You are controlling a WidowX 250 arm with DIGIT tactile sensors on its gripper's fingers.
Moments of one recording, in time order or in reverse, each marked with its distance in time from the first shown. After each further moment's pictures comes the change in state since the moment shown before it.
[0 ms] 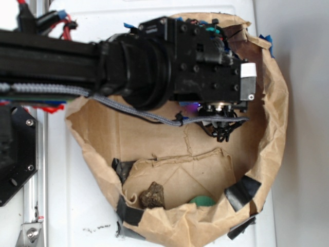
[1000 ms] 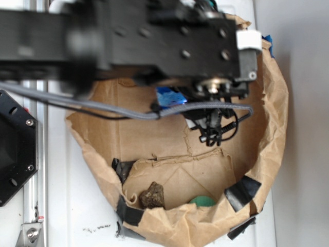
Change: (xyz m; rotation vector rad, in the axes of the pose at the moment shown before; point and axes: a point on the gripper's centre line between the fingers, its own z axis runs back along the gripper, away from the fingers) arm -0.020 0.007 0.088 -0.061 0.056 0.009
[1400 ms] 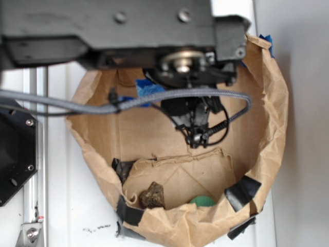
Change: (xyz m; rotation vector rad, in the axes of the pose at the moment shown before) arm -0.013 0.004 0.041 -0.019 -0.015 -0.006
